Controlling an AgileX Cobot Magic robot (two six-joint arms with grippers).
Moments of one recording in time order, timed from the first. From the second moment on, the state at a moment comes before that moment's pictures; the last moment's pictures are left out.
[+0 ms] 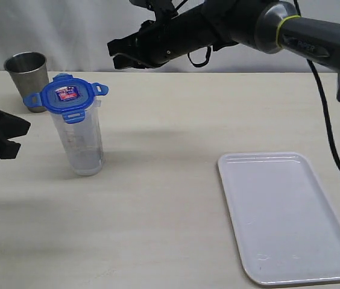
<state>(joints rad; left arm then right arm) 0.15 1.35 -0.69 -1.08 0.53 1.48 0.43 2.26 -1.99 0.89 0.73 -0.65</state>
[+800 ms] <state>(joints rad) 0.15 1.35 -0.69 -1.13 0.50 1.47 0.49 2.32 -2.00 0.95 0.71 -0.75</state>
